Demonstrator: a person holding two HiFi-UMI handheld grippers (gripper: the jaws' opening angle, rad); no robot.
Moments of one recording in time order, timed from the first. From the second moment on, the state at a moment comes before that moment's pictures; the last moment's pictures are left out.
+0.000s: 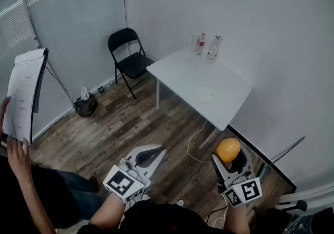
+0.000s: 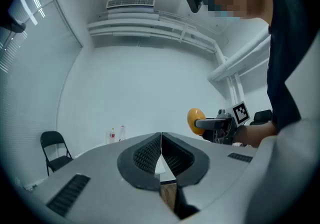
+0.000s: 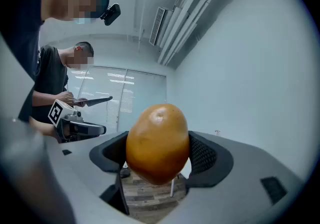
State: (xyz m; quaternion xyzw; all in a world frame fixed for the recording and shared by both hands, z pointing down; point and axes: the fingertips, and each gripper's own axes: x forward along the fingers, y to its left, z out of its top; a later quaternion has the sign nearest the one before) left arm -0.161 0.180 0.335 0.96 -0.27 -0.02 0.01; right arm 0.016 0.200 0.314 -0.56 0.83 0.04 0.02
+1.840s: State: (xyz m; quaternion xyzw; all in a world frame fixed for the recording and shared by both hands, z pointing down) left arm -0.026 0.164 0.352 0.96 -0.28 0.01 0.00; right arm 0.156 0.194 0.342 -0.54 0.84 0.02 0.05
